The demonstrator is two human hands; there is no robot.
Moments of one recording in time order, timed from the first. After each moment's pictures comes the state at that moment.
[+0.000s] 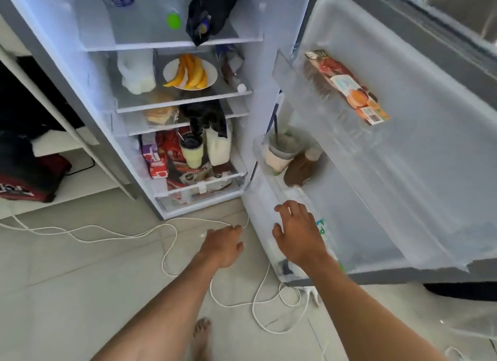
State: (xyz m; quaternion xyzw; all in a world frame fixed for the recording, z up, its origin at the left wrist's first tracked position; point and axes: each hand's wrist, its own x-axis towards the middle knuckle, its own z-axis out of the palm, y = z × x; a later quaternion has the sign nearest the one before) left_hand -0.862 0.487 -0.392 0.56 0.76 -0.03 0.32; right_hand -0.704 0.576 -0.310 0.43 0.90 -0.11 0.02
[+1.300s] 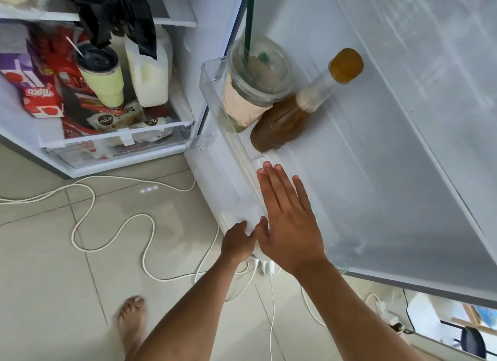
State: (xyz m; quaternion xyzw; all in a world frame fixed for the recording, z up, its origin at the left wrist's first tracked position) left_hand -0.688 0.600 -0.600 0.32 0.73 0.22 0.56; right_hand -0.646 0.643 -0.403 0.37 0.93 0.06 0.08
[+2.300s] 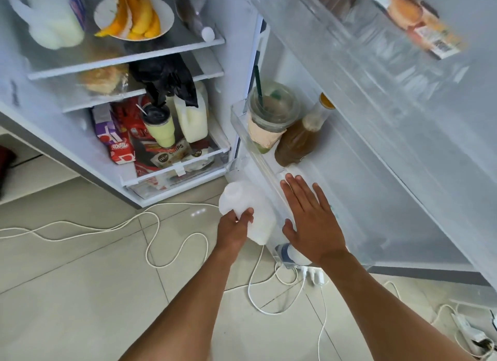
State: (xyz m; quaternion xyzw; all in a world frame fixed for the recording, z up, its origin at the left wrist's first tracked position) left_hand -0.805 0.560 -0.509 0.11 0.71 0.47 0.51; right_hand -0.652 0.637 -0.402 0.38 0.92 0.03 0.05
